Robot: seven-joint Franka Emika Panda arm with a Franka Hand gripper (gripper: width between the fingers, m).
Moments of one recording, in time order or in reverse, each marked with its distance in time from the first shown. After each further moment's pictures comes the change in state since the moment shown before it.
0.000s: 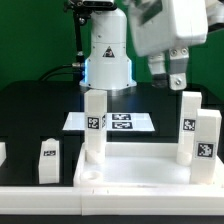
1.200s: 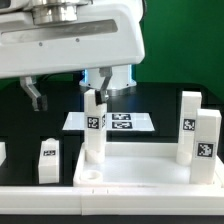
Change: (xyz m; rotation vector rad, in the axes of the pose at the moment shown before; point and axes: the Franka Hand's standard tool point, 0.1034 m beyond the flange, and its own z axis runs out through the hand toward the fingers) arm 0.112 0.027 0.015 -0.066 -0.025 -1.315
